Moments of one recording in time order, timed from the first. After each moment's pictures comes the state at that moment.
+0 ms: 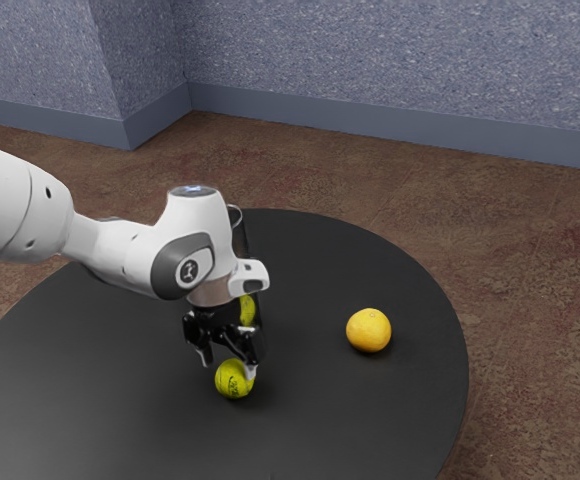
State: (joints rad) arm -0.20 0.21 0.04 -2.22 -0.16 2.31 -0.05
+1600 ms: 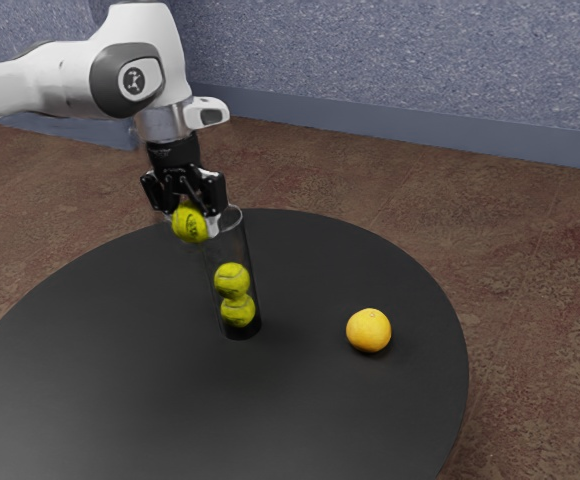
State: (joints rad) arm -0.14 0.08 0.10 -1.71 -0.10 1.71 -0.10
